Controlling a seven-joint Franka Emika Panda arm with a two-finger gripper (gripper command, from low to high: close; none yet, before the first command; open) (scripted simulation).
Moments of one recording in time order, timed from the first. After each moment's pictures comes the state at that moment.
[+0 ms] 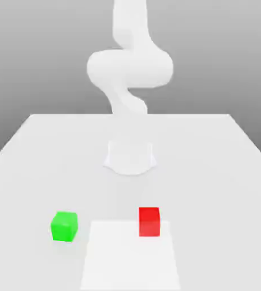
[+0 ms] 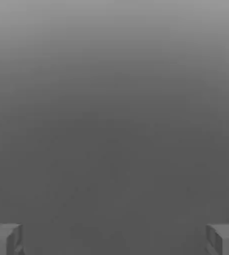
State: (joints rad) arm 0.00 -0.74 0.01 -2.36 0.01 2.35 0.81
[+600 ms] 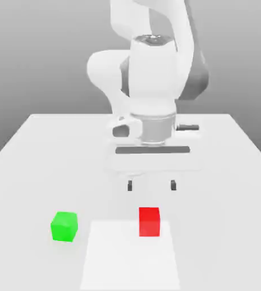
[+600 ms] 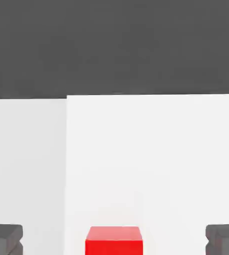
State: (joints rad) arm 0.05 -0.08 0.09 -2.90 0.02 2.85 0.91
